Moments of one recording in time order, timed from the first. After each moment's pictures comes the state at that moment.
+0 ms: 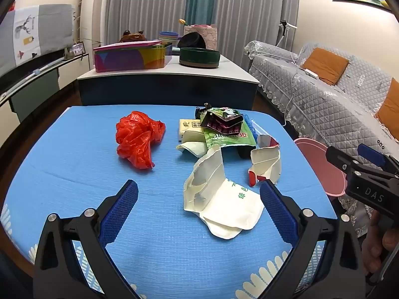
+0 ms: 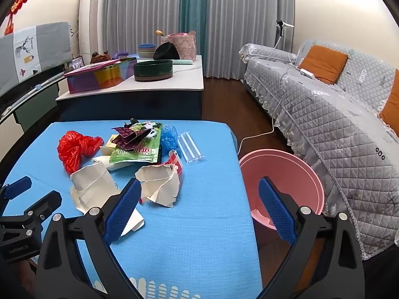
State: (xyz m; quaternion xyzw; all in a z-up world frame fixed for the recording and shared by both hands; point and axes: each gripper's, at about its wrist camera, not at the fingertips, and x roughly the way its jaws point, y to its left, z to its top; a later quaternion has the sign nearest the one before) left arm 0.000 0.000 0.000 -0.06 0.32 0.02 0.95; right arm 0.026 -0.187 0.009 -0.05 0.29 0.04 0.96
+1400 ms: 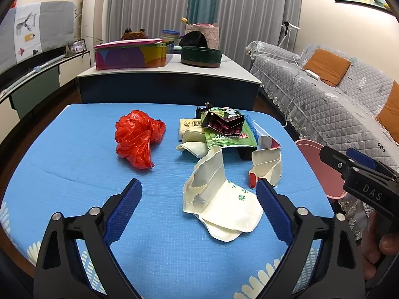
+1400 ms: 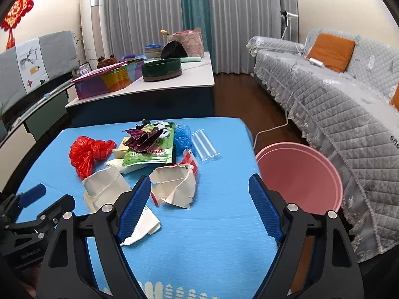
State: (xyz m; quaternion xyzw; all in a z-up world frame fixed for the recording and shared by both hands) left arm 0.005 0.002 0.000 -0.06 0.32 0.03 0.94; right arm 0.039 -0.184 0.004 0.00 0.30 0.08 0.95
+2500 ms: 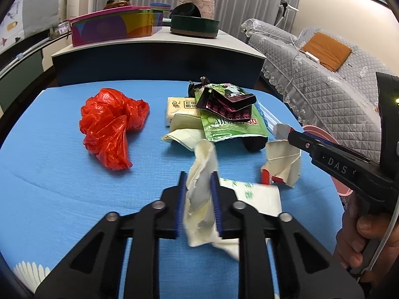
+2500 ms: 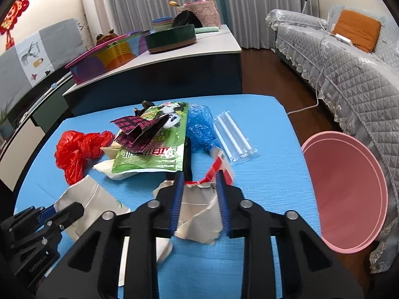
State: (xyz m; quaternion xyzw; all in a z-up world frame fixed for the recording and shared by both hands) left arm 0.064 0.003 -0.037 -0.07 0.39 -0.01 0.92; right arm 0.127 -0.157 -0.046 0.01 0.37 0.13 0.92
